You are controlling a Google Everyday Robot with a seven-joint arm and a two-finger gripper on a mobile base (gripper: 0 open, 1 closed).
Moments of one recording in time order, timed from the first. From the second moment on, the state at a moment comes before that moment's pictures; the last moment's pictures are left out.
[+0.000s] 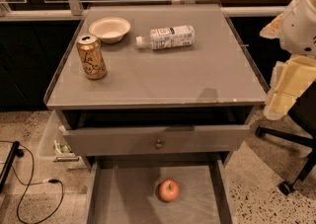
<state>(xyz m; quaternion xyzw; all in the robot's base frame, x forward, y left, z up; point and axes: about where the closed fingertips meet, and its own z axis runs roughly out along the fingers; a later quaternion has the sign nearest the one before) 0.438 -0.217 0.977 -0.60 0.78 -0.03 0.16</state>
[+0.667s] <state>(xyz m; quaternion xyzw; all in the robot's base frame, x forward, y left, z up) 0.435 -0.217 0.971 -0.60 0.78 -0.03 0.16</state>
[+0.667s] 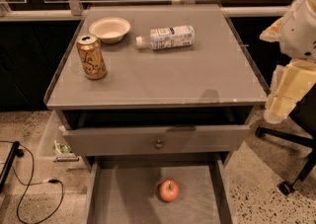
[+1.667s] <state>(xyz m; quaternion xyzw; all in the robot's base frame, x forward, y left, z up) 0.364 -0.247 0.787 -0.64 0.75 0.02 0.14</state>
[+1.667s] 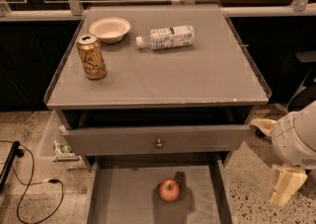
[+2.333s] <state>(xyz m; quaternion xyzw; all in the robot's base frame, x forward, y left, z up) 0.363 -0.237 0.762 -0.65 0.75 0.05 0.12</state>
